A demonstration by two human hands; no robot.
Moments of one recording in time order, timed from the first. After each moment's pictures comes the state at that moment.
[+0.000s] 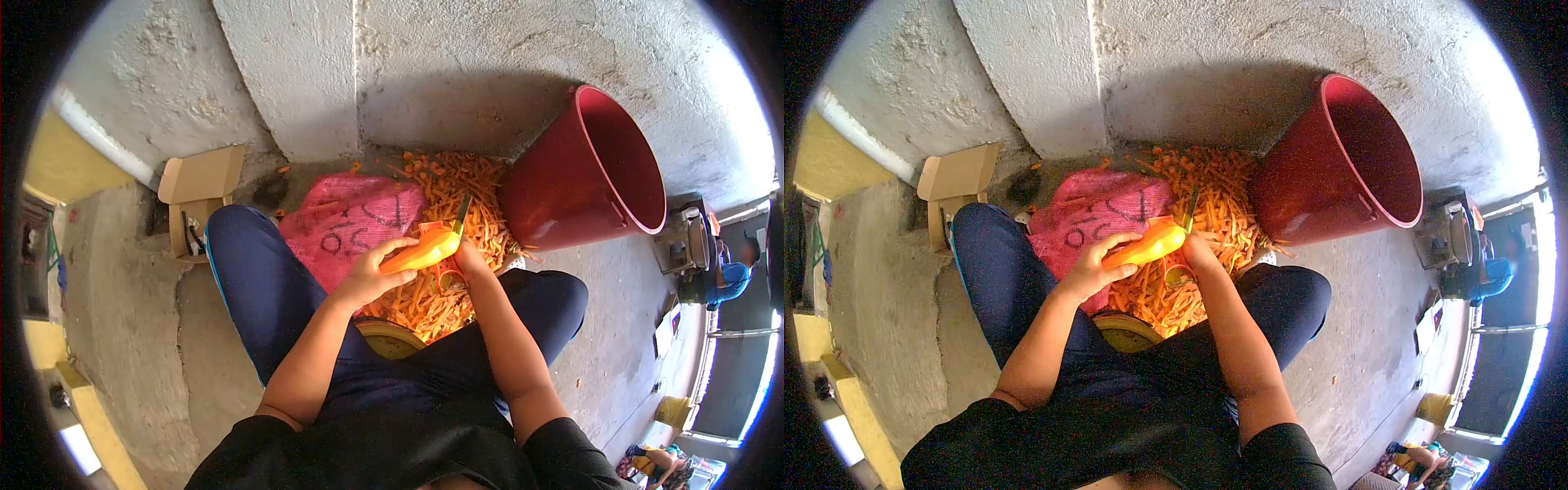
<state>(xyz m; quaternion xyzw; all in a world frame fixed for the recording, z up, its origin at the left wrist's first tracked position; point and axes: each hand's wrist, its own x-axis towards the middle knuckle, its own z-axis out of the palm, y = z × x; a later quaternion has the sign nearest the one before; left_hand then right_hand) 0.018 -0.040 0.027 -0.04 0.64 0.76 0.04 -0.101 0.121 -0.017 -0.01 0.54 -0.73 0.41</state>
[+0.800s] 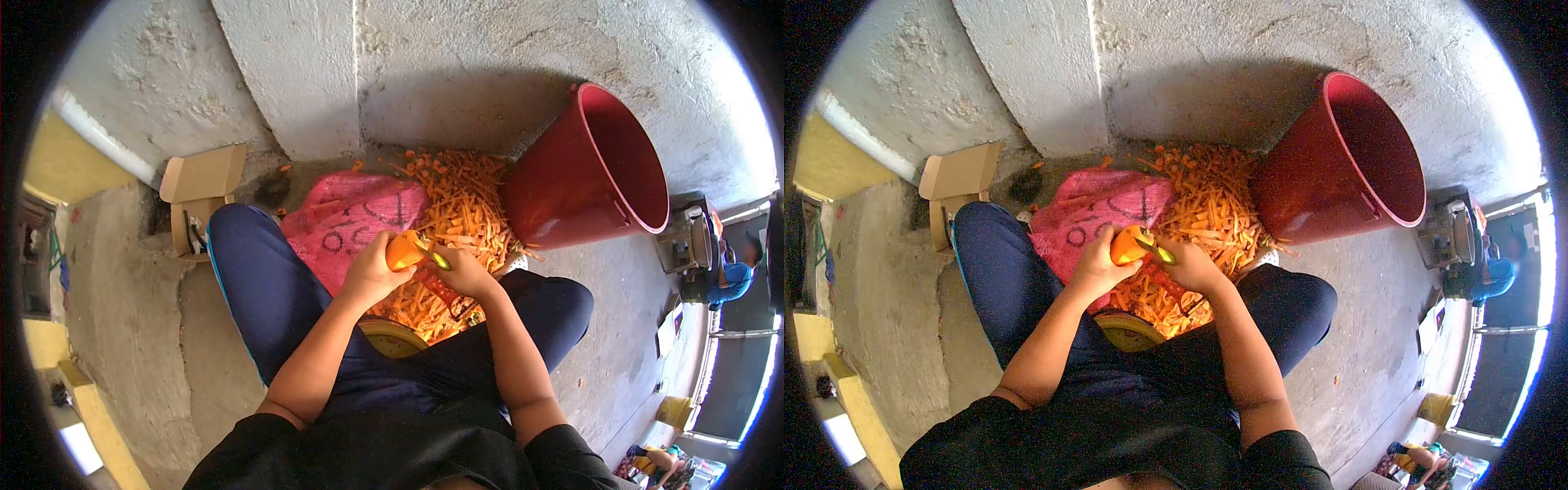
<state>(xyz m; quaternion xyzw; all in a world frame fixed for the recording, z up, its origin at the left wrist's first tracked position) 0.015 -0.032 0.014 -0.11 0.85 0.50 -0.09 -0.084 0.134 0.013 -0.37 0.83 -0.32 0.27</state>
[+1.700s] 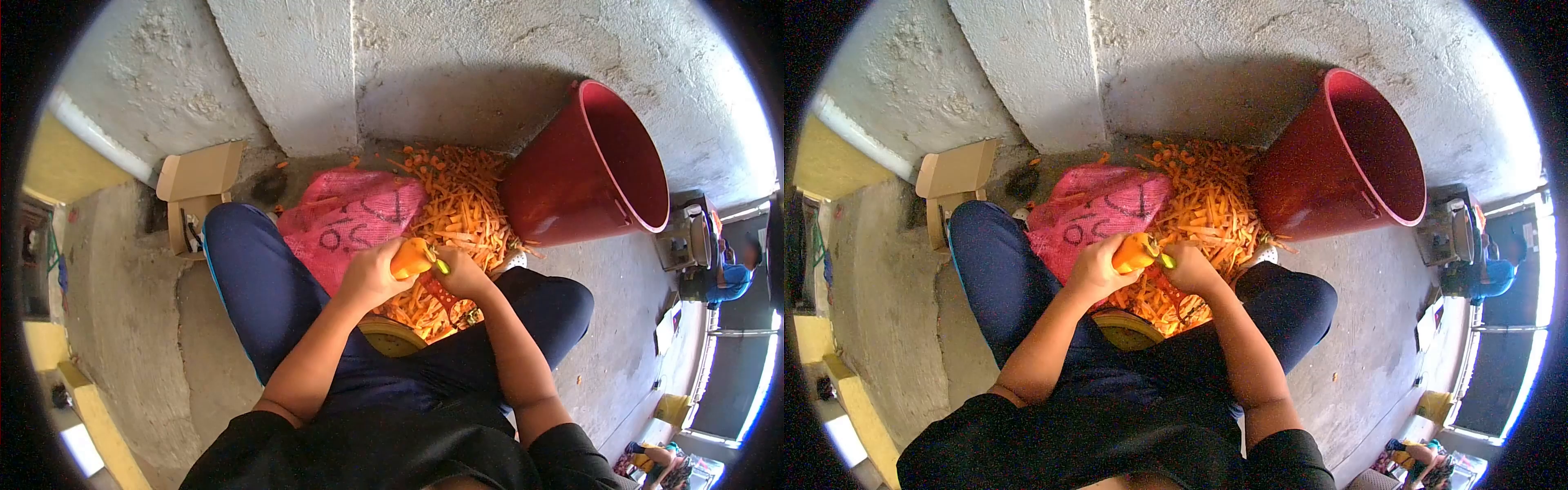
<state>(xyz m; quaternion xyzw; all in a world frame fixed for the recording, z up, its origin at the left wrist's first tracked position) 0.015 -0.030 0.022 -0.04 0.89 0.44 -0.13 -0.085 0.139 -0.009 -0.37 0.84 -0.31 0.25</state>
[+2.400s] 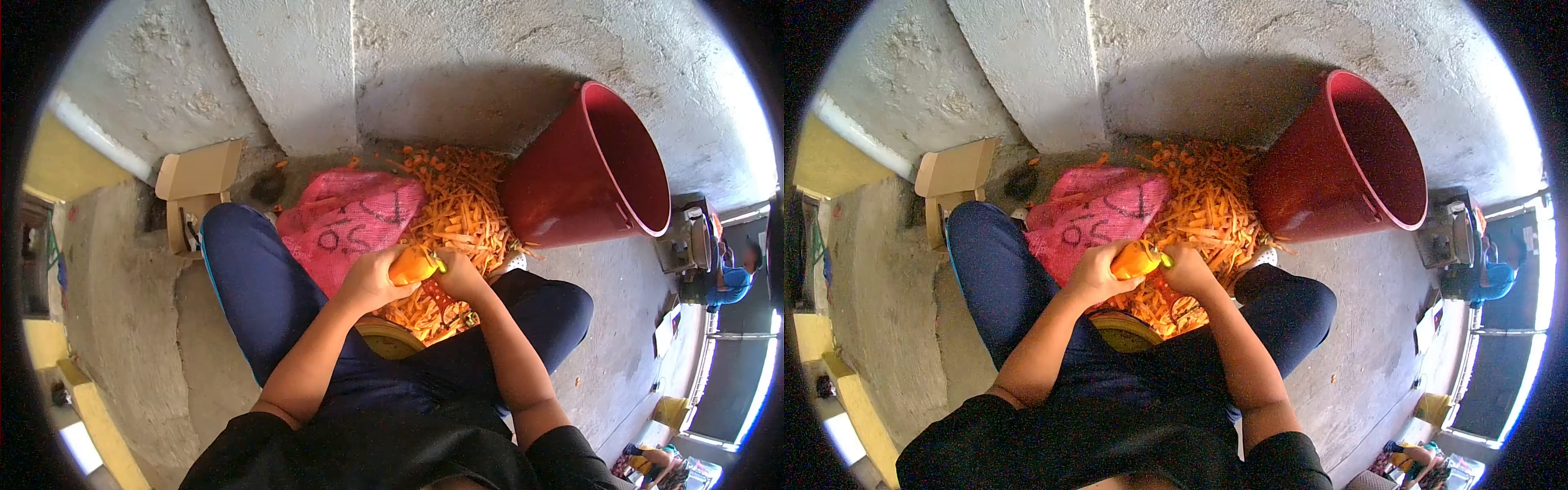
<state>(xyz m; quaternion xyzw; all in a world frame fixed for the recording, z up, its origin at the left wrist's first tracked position) 0.015 -0.033 0.011 0.00 0.88 0.47 -0.09 -0.084 0.136 -0.017 -0.31 0.85 -0.34 0.25</state>
